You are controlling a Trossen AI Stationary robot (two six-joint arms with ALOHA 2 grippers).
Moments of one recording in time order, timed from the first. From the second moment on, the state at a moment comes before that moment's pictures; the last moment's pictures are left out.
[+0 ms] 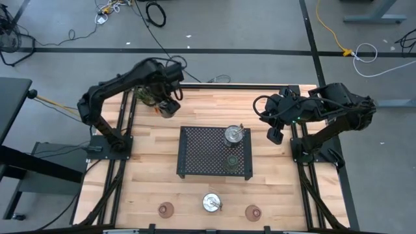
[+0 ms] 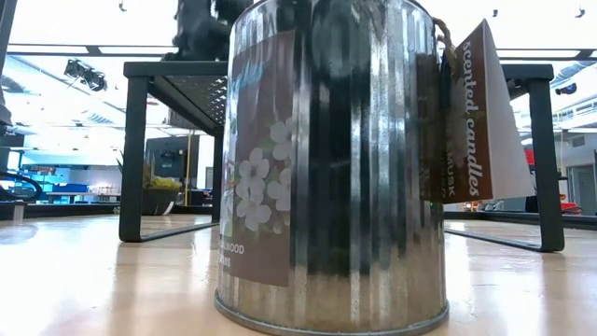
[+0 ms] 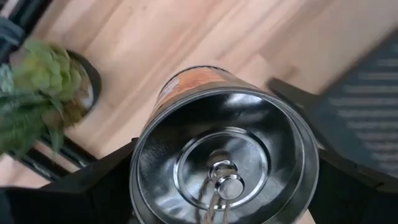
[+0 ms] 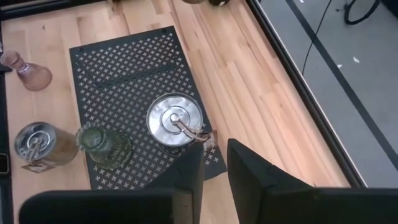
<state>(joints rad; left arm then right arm) 0.50 1.62 1.69 -1.55 0.00 -0.26 0.22 1.41 2.00 -1.54 0.38 0.41</state>
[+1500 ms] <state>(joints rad) 0.10 1.97 2.10 -1.31 0.15 -0.64 0.22 1.41 2.00 -1.53 0.37 0.28</state>
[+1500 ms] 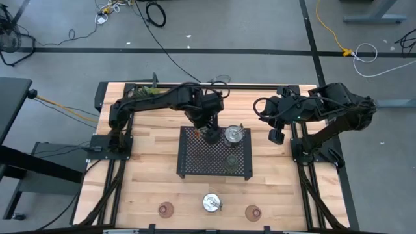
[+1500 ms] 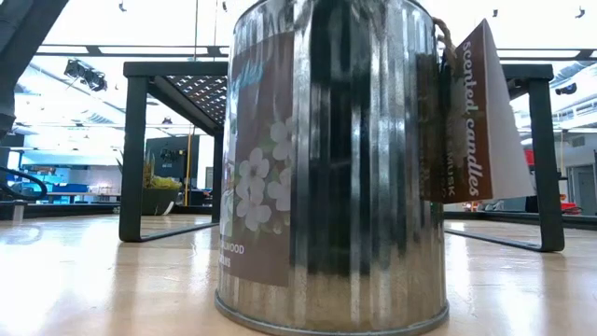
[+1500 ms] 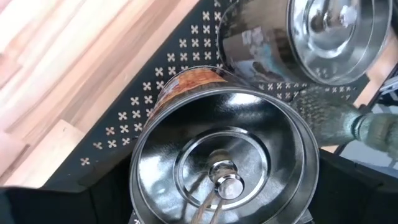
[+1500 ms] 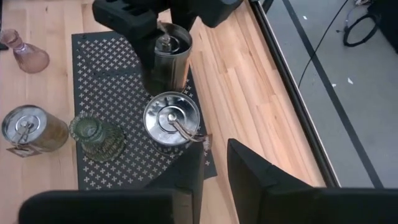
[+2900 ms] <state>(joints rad) 0.09 1.99 2.10 -1.24 0.16 -0.59 0.22 1.41 2.00 -1.53 0.38 0.30</state>
